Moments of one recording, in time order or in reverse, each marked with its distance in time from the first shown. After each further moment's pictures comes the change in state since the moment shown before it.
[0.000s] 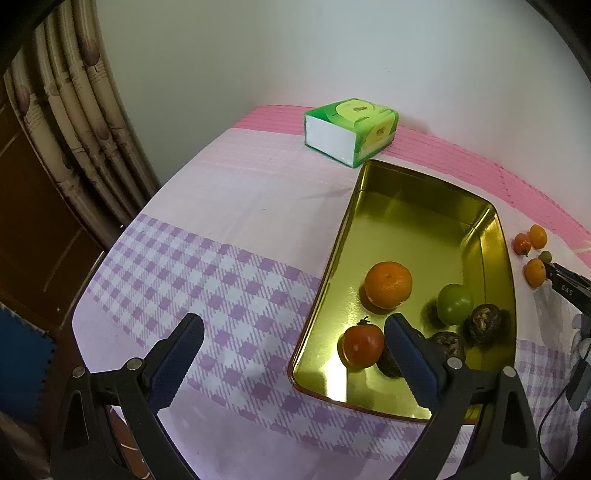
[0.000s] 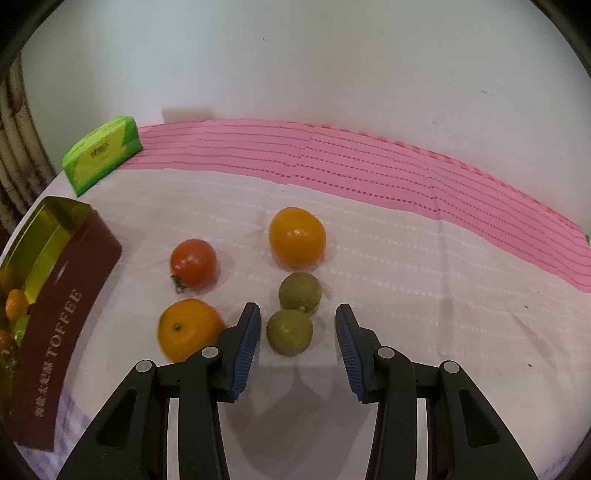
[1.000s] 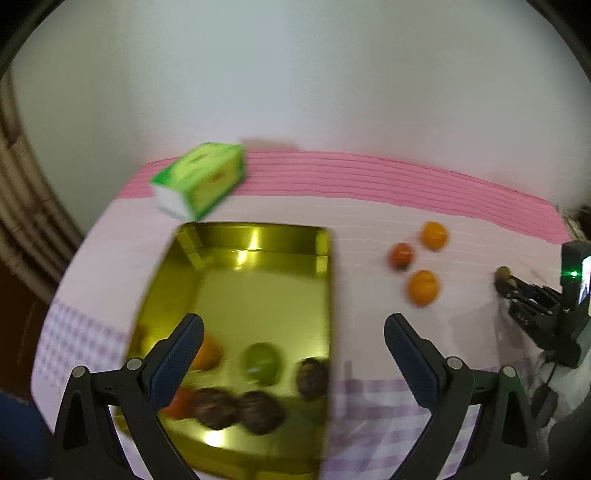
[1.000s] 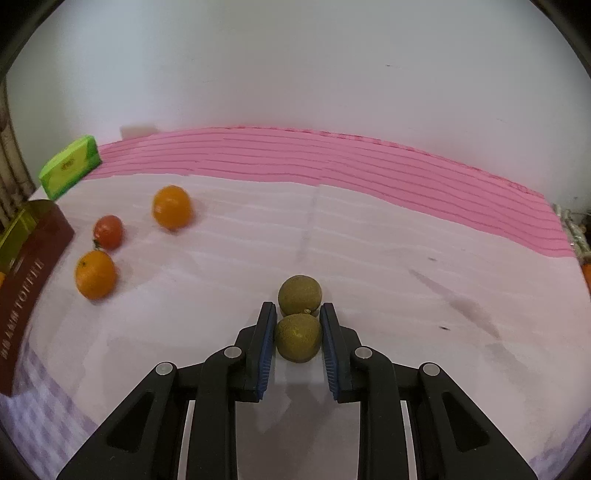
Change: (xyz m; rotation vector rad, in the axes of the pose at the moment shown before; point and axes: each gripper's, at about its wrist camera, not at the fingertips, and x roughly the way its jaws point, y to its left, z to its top) left arm -0.024 -0.167 0.032 0.242 -0.073 -0.202; right arm -0.033 -0.096 -0.049 0.068 -0.039 -0.084
